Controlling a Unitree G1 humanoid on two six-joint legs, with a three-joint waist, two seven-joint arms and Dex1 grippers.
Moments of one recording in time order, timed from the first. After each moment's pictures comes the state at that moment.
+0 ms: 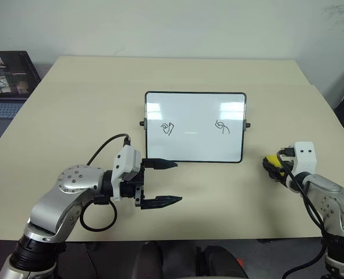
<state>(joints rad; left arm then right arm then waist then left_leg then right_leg) -0.19 0.75 -0.04 -0.44 -0.61 0.42 -1.12 -0.18 -0.48 -0.28 -0.31 0.41 1.06 0.18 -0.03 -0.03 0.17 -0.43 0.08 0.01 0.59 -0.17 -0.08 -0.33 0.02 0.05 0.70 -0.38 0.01</state>
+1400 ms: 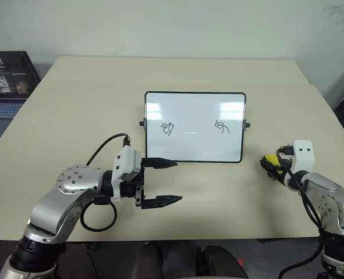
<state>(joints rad) -0.18 0.75 -0.04 -0.44 -0.59 0.40 -1.11 -0.20 -0.46 -0.29 -0.31 0.40 1.06 0.19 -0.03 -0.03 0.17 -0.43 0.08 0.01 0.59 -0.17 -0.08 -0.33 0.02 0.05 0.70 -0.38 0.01</state>
